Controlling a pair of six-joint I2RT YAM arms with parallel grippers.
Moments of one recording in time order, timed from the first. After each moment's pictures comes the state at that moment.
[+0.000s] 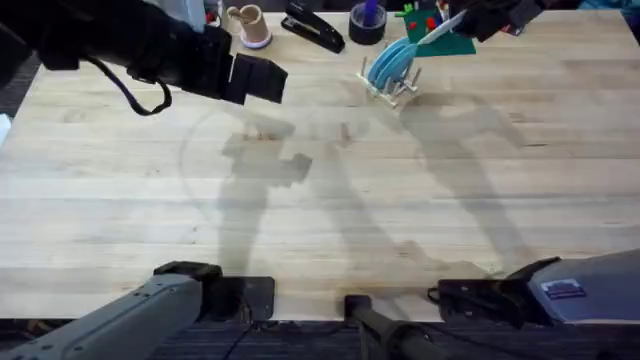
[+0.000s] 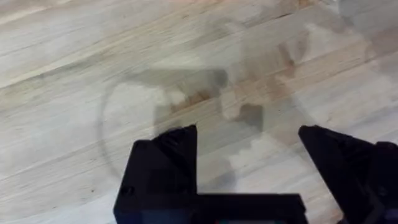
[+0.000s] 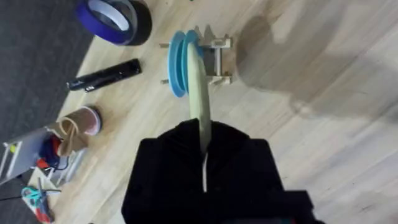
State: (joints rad) left arm -0.08 1.23 1.31 -1.12 0.24 0.17; right arm 0.41 1.63 1.86 -1.32 0.27 1.33
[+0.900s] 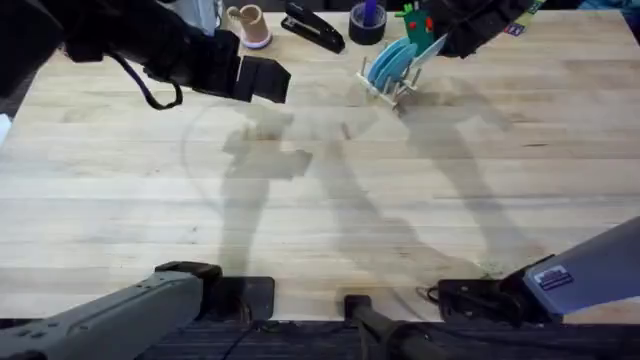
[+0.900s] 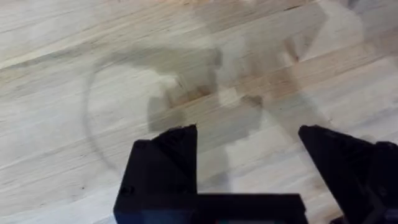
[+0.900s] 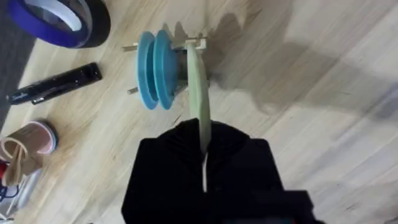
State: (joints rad) left arm -0.08 1.30 1.31 -1.12 0.24 0.14; right arm 0.39 1.79 1.90 -1.37 0.26 1.31
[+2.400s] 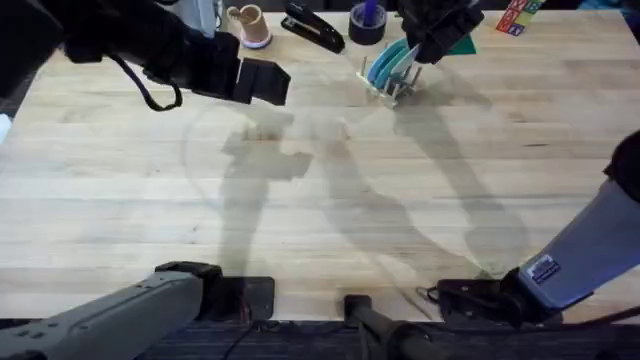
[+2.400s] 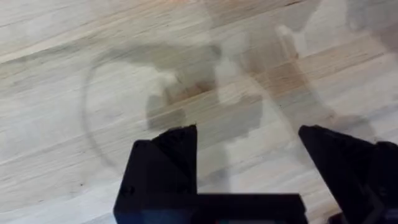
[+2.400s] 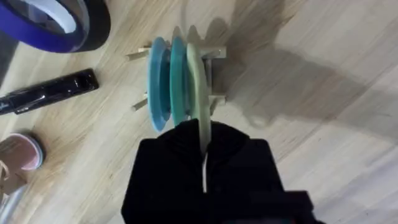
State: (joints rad) left arm -0.08 1.30 1.31 -1.13 0.24 0.14; right arm 0.38 1.94 1.90 -1.24 0.25 1.28
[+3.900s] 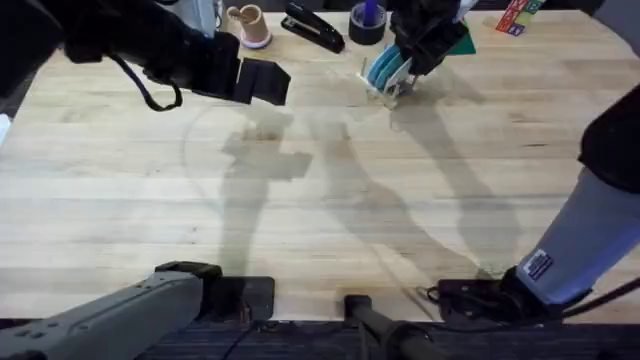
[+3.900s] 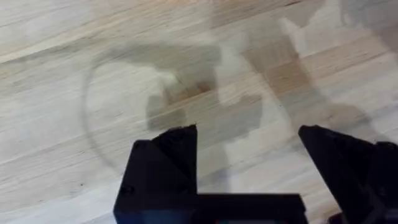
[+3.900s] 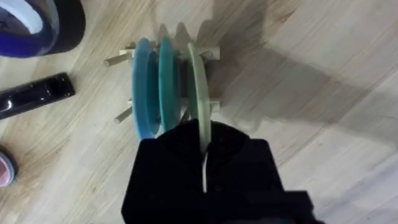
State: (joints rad) left arm -0.08 1.30 1.31 -1.13 0.24 0.14; right arm 0.38 2.03 1.91 -1.23 0.24 1.28
